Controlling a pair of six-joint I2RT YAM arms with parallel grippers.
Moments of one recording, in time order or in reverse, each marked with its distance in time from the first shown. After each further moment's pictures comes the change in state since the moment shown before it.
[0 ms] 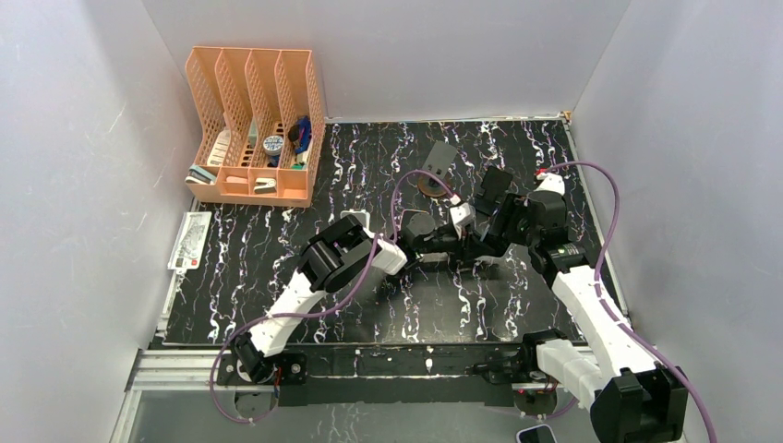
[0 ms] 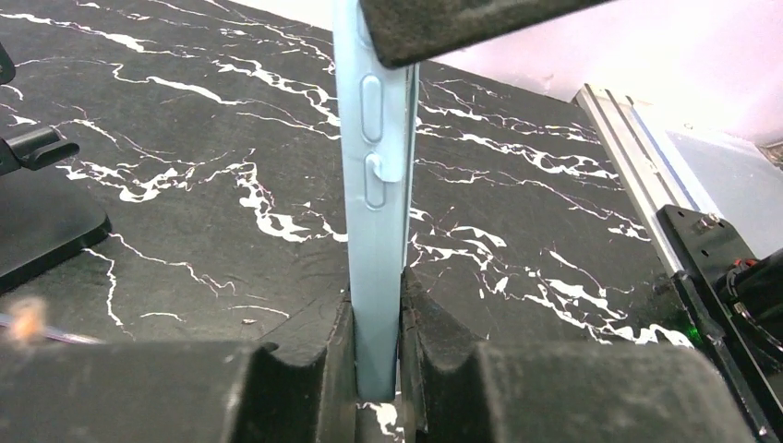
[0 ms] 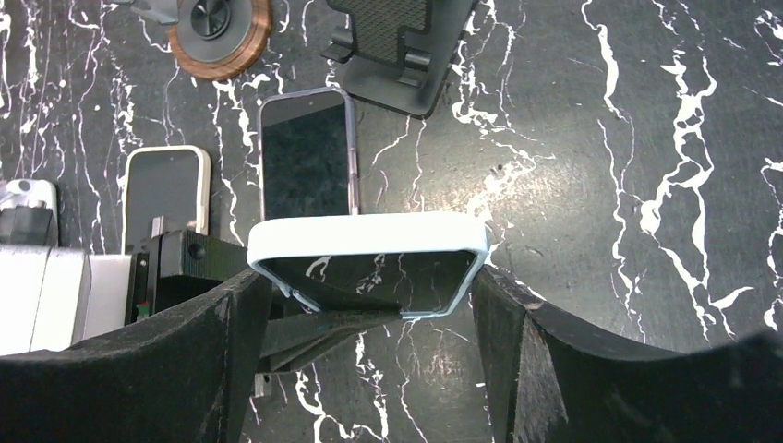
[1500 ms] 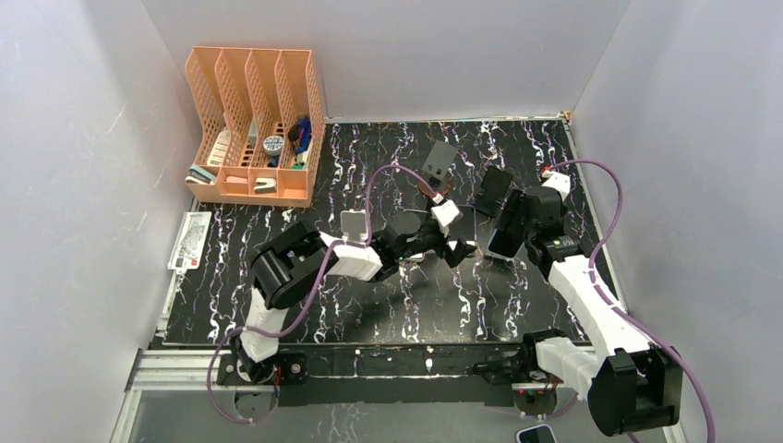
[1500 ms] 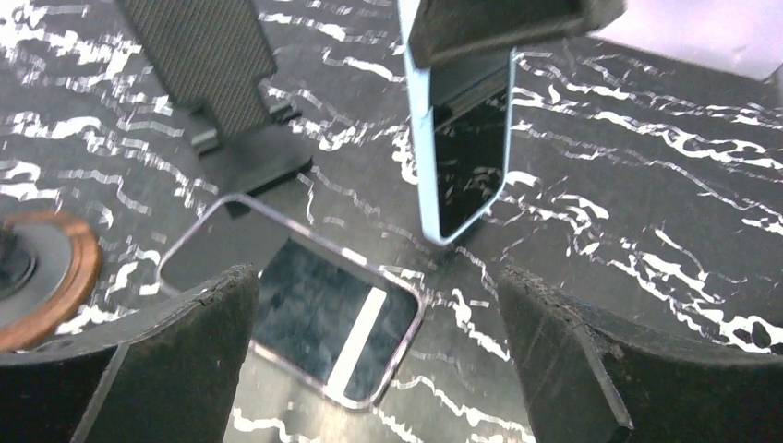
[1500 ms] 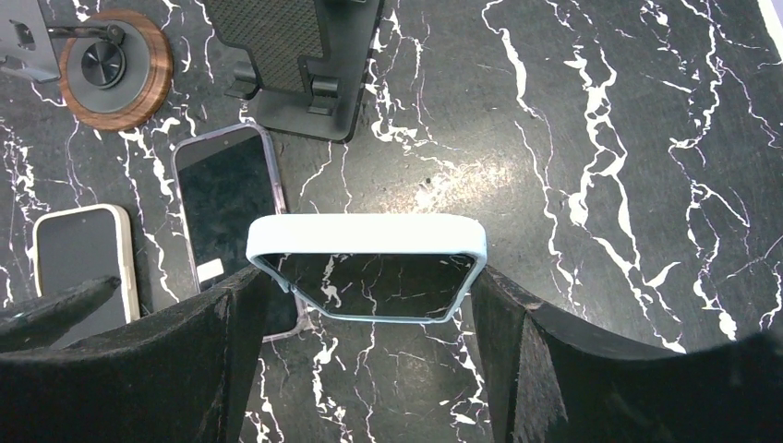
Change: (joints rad) left arm -0.009 -0.428 -0.333 -0.281 -0.375 0.278; right arm -0.006 0.081 0.014 0.016 0.159 0.019
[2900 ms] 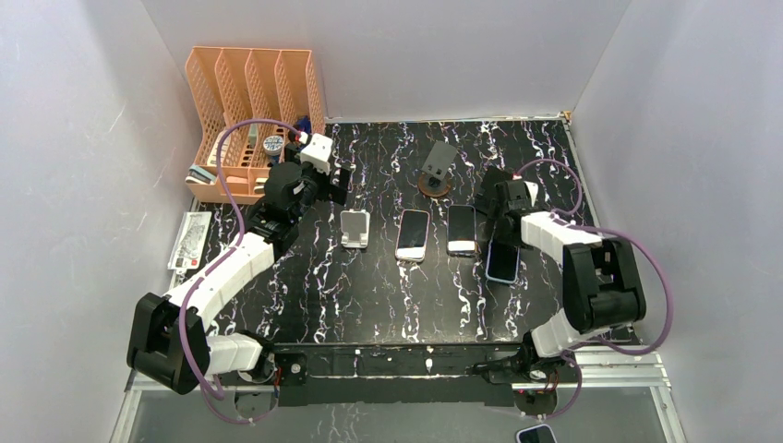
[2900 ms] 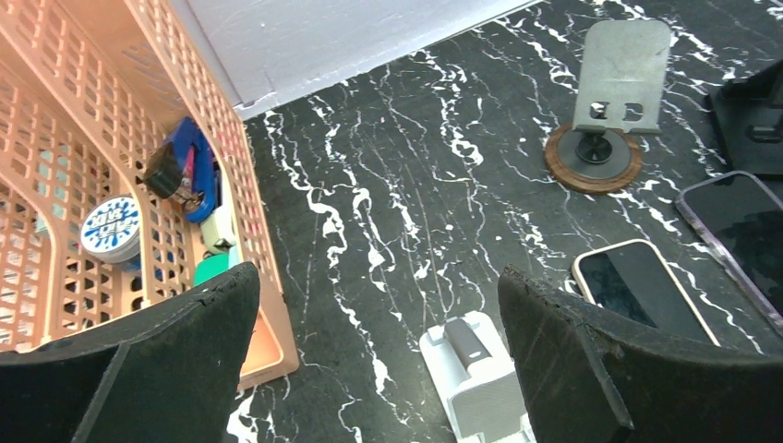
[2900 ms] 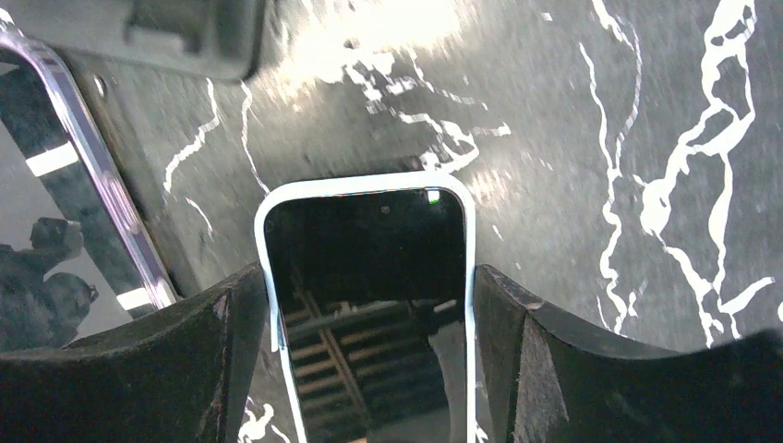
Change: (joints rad) left arm 0.531 -0.752 -0.160 -0.640 -0.241 0.135; right arm -0.001 0.562 0.132 0.016 0.003 -0.025
